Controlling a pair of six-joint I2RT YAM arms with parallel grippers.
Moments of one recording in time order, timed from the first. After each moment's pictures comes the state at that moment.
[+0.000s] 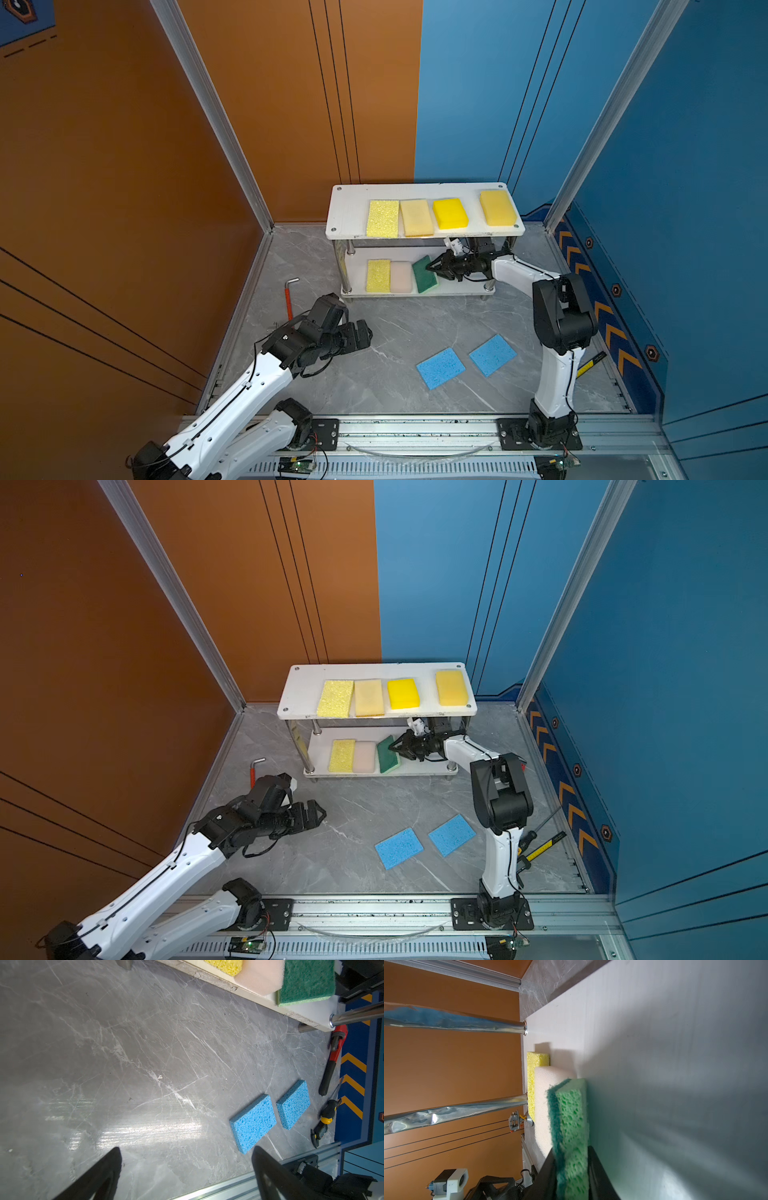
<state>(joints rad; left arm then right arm) -0.53 0.88 0.75 -0.84 0.09 -0.77 0.26 2.01 1.41 -0.24 -0.81 0.68</state>
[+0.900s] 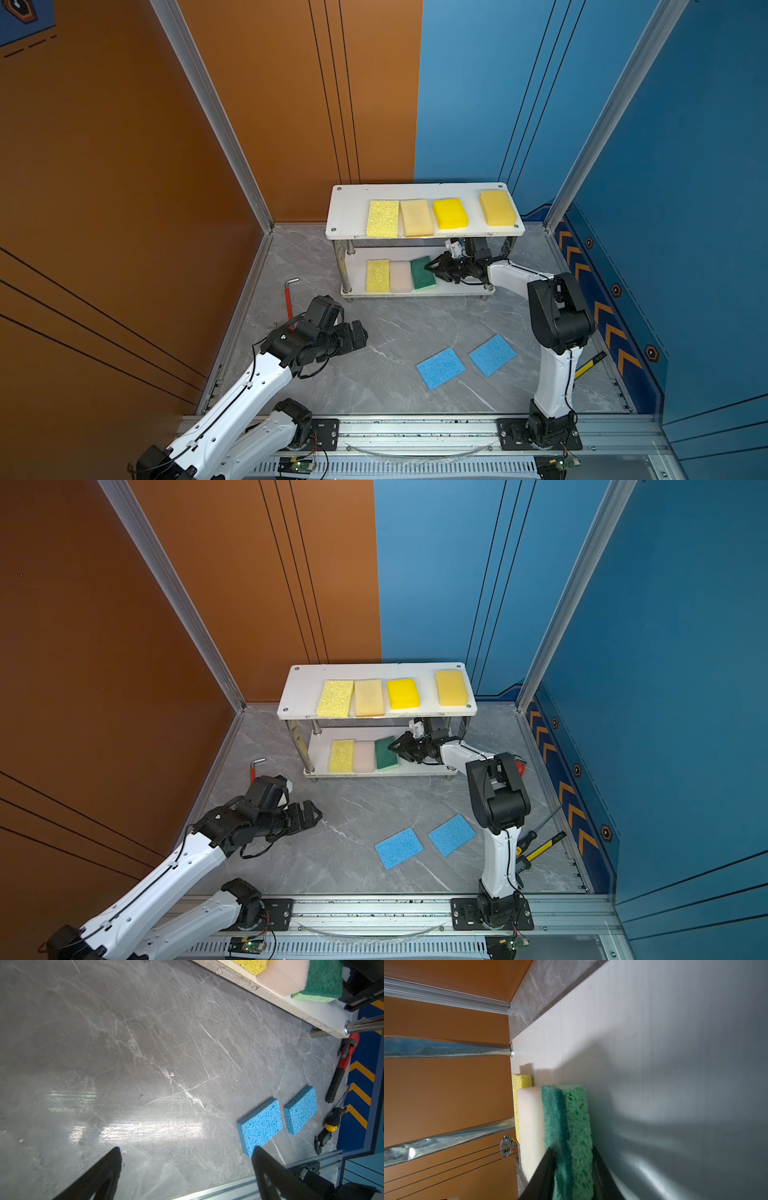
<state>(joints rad) -0.47 0.88 0.74 -0.85 0.12 -0.77 0.29 2.01 1.34 -0.09 -0.68 0.79</state>
